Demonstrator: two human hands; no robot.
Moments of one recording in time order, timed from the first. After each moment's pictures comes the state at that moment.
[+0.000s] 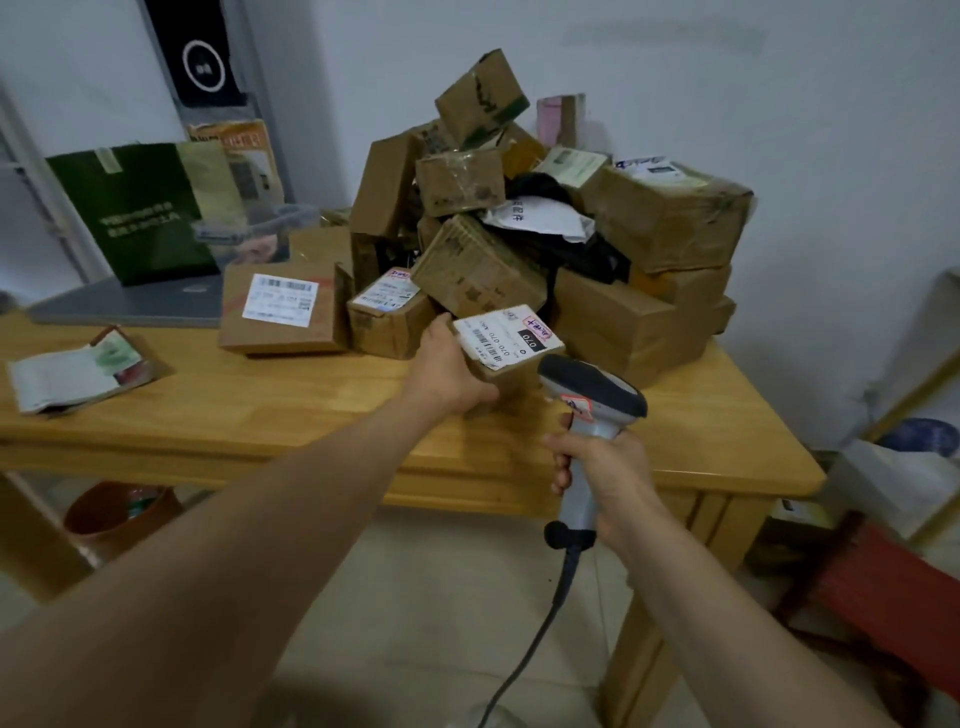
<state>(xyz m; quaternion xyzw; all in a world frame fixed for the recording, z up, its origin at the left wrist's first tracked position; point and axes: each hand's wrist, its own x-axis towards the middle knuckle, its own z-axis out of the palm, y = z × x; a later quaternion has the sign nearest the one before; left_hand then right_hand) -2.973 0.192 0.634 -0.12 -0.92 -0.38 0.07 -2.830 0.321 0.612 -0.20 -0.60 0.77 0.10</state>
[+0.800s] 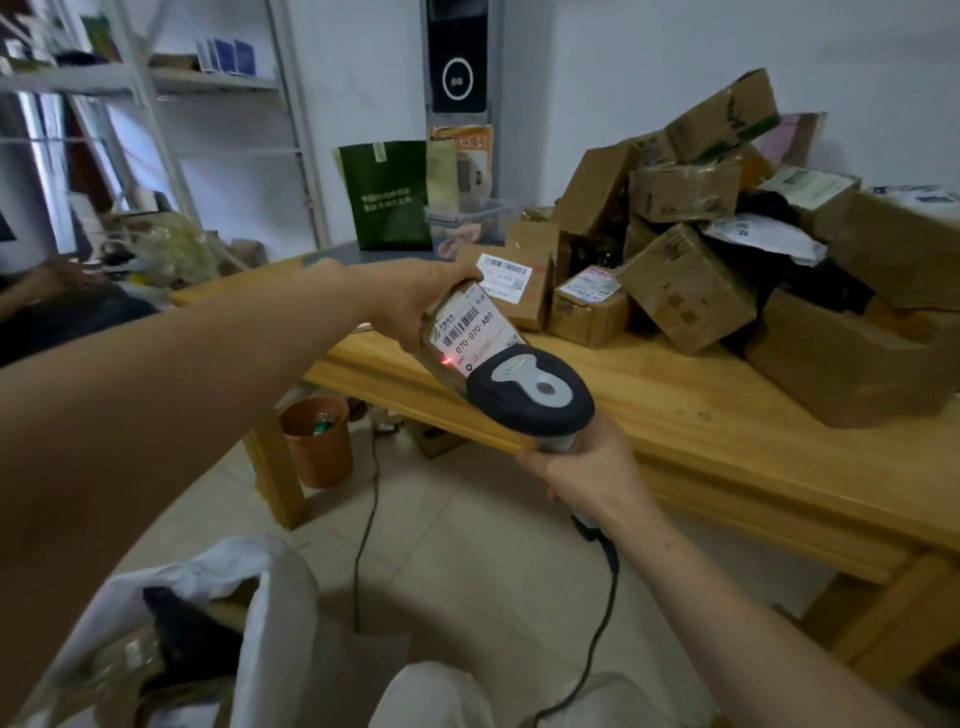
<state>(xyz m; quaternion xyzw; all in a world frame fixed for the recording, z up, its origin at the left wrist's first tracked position) -2.886 -0.065 0.748 -0.18 -0.98 0.02 0.01 -2.793 0.140 0.637 0.08 -0.85 0.51 0.07</state>
